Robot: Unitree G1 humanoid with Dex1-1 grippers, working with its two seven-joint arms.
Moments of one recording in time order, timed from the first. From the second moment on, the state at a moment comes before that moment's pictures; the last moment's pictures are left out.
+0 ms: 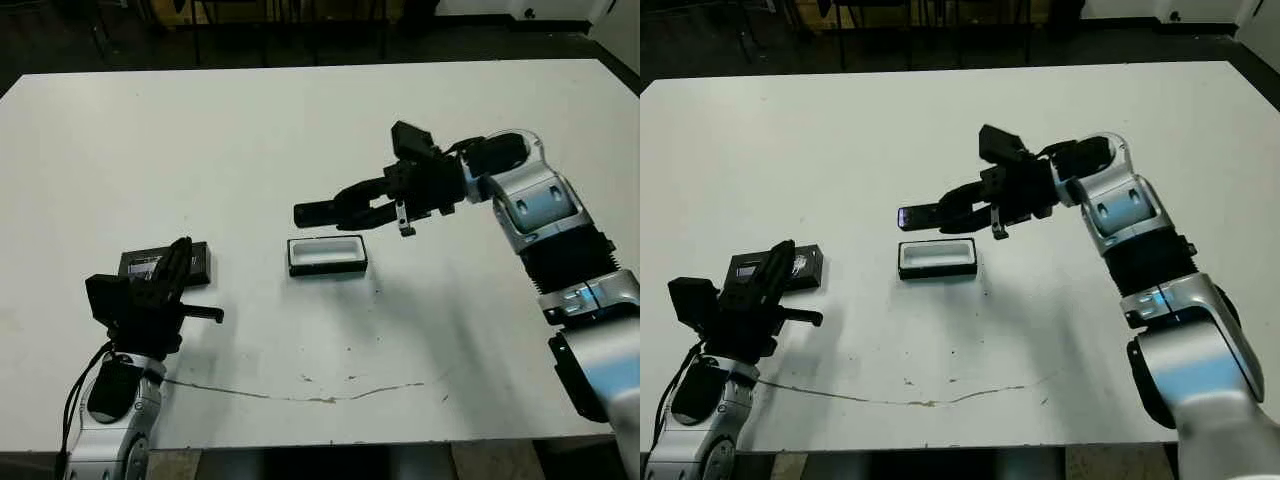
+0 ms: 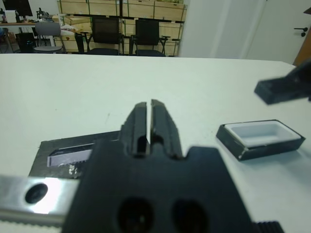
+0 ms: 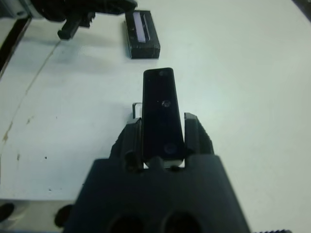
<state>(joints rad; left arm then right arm) 0.24 0.17 0.06 -0.35 -0.19 0.07 -0.17 -0.90 -0.46 0.38 0.53 0.07 0.19 1.38</state>
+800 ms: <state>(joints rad) 0.25 0.17 0.06 -0.36 -0.19 0.07 -0.16 -0.93 -0.44 0.42 0.69 -0.08 0.09 1.40</state>
